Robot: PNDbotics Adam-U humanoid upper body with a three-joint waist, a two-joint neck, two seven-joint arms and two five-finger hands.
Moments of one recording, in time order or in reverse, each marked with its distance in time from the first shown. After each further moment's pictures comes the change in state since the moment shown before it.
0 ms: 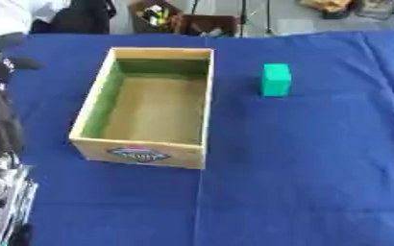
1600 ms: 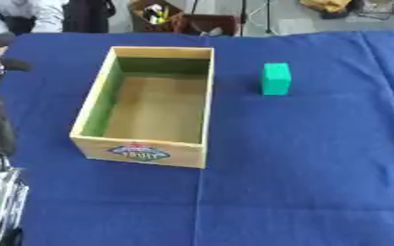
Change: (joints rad) left arm 0.001 0.000 -0.010 0.000 0.010 0.008 -0.012; right arm -0.613 -0.086 0.207 0.370 0.434 0.316 0.413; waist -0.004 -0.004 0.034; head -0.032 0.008
